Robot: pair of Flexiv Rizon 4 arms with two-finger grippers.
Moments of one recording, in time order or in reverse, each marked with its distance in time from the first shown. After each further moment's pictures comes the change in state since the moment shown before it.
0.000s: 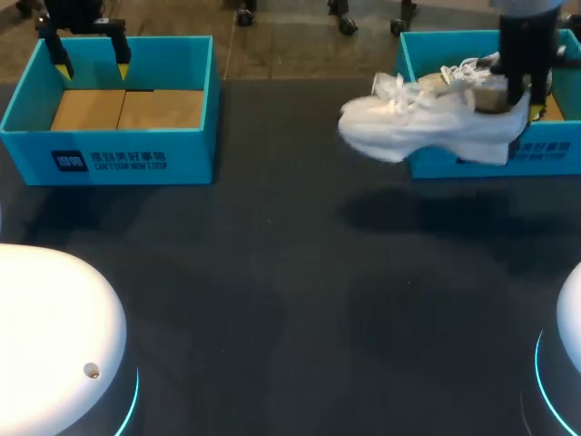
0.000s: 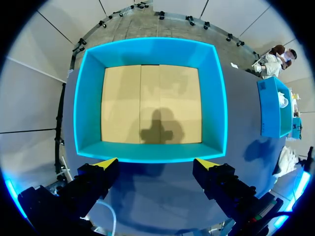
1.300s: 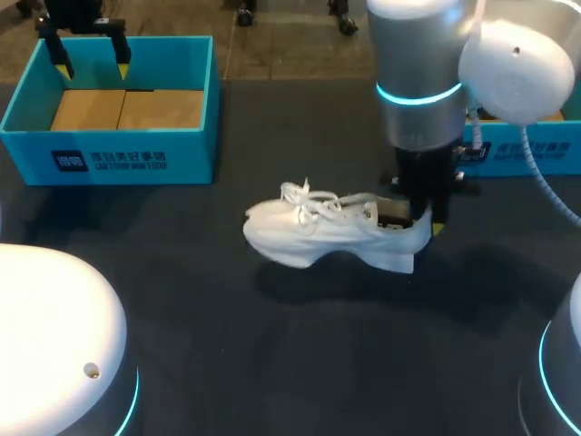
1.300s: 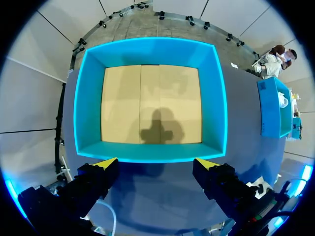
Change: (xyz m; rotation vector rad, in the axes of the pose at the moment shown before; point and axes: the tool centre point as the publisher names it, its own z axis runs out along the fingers) left arm 0.000 0.000 0.000 0.000 0.000 0.000; right arm 0.101 -0.188 0.049 0.059 0.062 -0.005
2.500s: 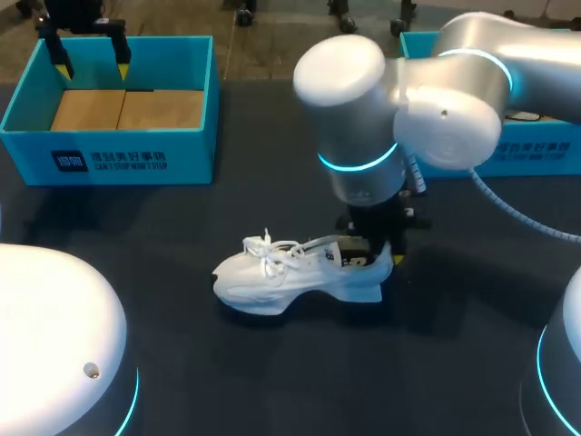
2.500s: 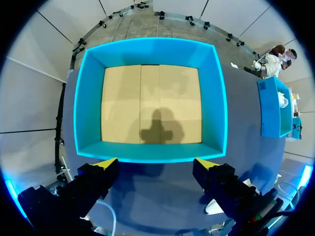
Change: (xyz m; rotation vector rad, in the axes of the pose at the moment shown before) left arm 0.000 0.000 0.000 0.000 0.000 0.000; right arm 0.053 -0.036 0.045 -0.091 -0.040 -0.176
